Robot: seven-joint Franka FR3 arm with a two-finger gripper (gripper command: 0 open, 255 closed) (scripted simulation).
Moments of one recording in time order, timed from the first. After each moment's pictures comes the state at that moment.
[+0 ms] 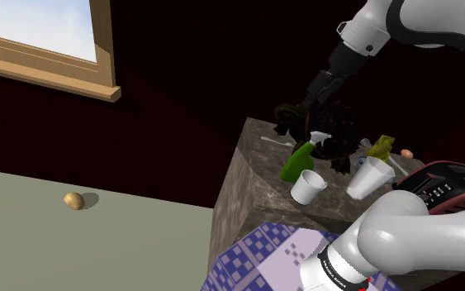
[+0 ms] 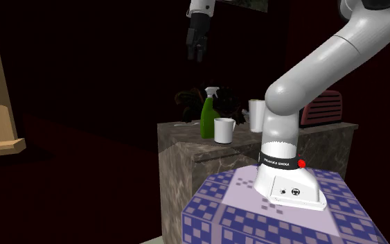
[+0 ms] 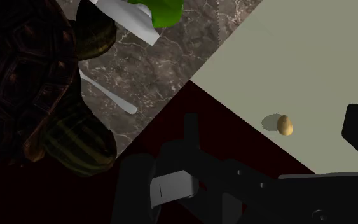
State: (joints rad) arm 0.01 -0.83 -0.04 -2.34 -0.05 1.67 -0.07
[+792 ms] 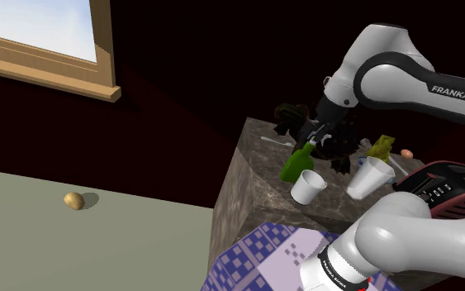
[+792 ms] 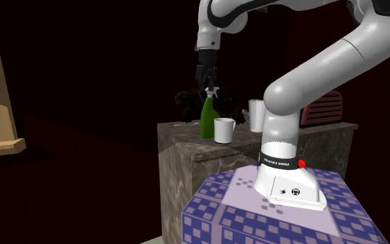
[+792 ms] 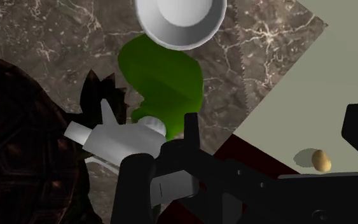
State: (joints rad) arm -0.06 -0.94 -0.05 -2.67 -0.09 1.80 0.00
